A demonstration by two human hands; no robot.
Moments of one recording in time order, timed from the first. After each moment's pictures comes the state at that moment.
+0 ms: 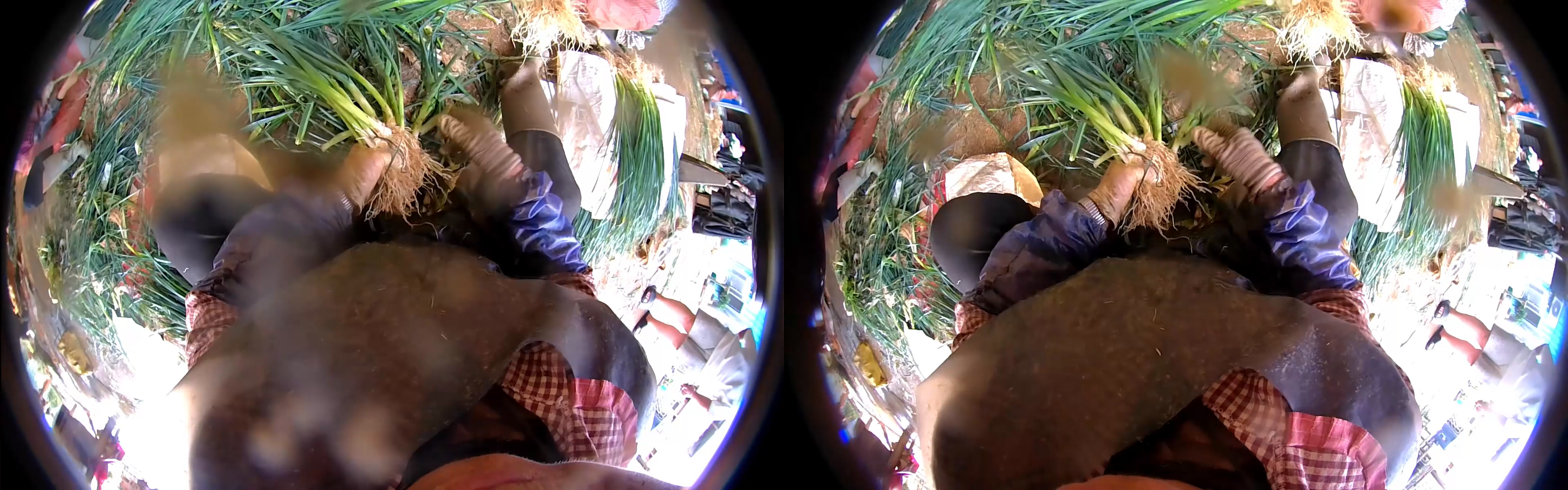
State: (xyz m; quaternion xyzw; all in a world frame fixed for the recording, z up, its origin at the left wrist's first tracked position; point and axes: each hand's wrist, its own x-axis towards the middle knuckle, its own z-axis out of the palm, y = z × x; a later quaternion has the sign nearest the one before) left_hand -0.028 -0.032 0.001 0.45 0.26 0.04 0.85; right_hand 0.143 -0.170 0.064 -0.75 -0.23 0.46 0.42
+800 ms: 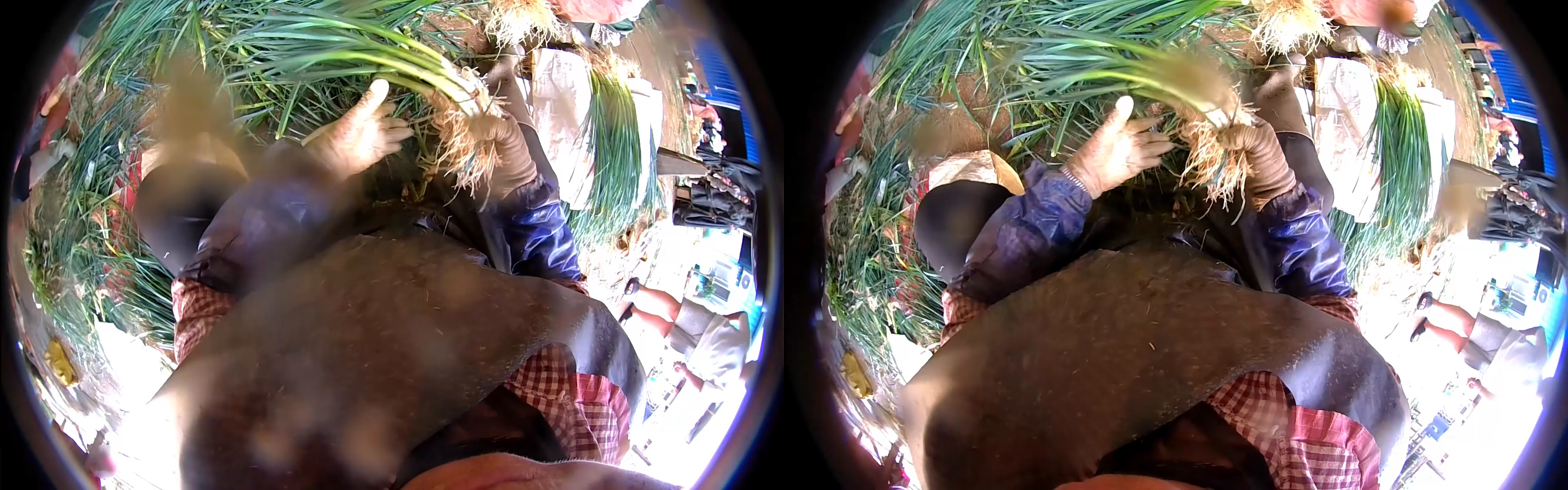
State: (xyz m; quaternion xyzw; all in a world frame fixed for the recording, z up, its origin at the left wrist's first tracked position) left_hand -0.009 -0.022 0.044 0.26 0.19 -0.09 0.94; right_hand 0.145 -0.213 0.109 -0.55 -0.13 0.48 0.67
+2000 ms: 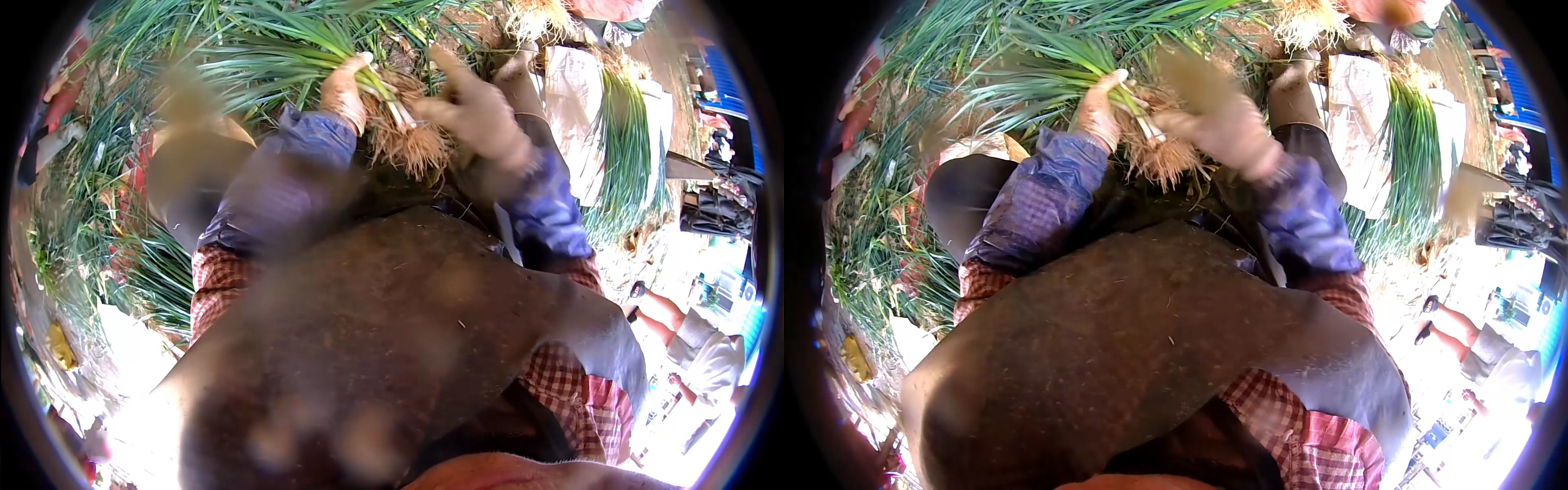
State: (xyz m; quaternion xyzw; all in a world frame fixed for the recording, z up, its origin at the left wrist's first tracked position) left_hand -0.002 0.004 0.055 0.28 0.31 0.23 0.88; right_hand 0.084 -0.155 0.160 -0.77 -0.54 0.19 0.29
